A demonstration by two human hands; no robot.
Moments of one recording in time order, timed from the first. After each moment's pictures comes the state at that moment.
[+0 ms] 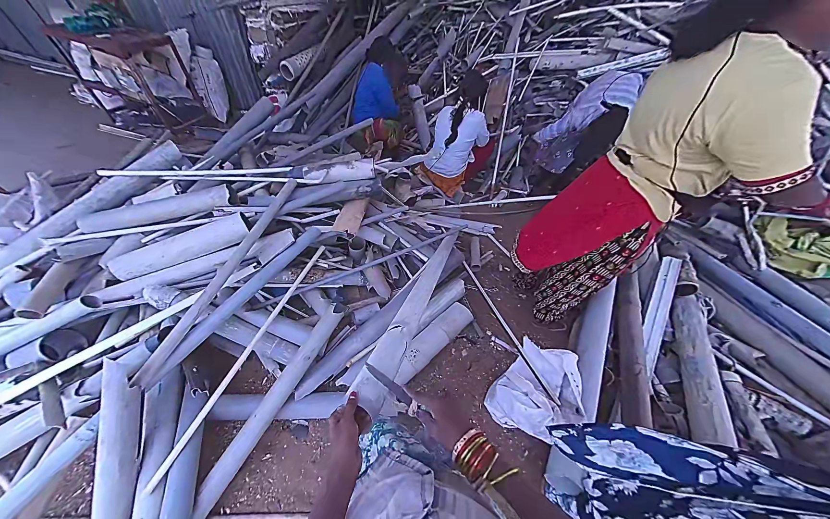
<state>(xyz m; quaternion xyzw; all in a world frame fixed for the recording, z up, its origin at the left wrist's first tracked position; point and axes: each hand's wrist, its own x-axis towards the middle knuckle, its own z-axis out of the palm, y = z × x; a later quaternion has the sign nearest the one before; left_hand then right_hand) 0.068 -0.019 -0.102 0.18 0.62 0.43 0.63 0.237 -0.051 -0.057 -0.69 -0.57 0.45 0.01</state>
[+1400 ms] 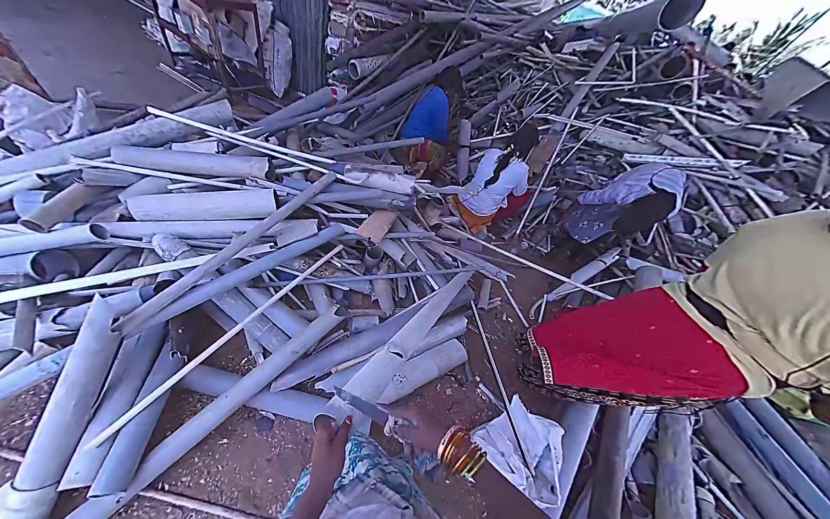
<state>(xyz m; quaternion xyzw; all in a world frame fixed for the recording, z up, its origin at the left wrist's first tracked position) 0.038 -0.004 -0.128 0.38 0.65 0.31 0.58 0.230 0.032 -0.050 -0.59 -0.63 0.51 -0.08</state>
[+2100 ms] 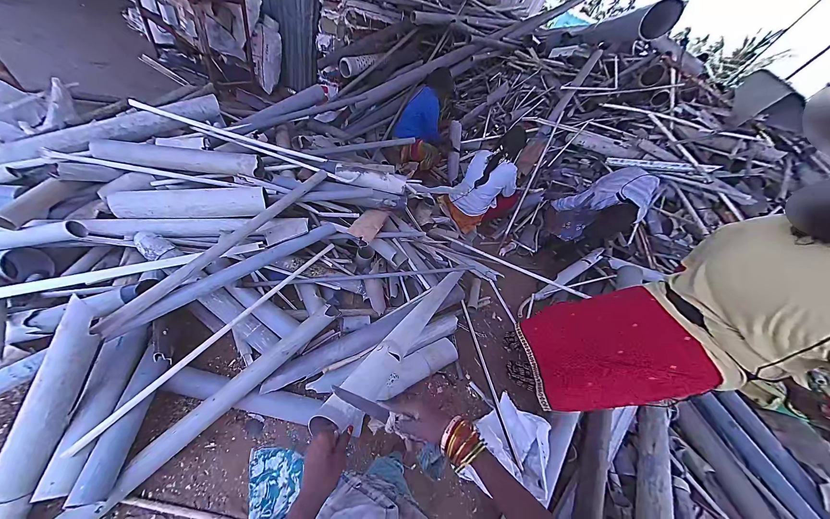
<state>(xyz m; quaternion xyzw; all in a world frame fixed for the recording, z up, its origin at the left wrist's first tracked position) 0.035 -0.010 -0.117 0.53 0.63 0.20 0.53 0.245 0.037 -0.036 -0.59 -0.62 0.52 -0.06</state>
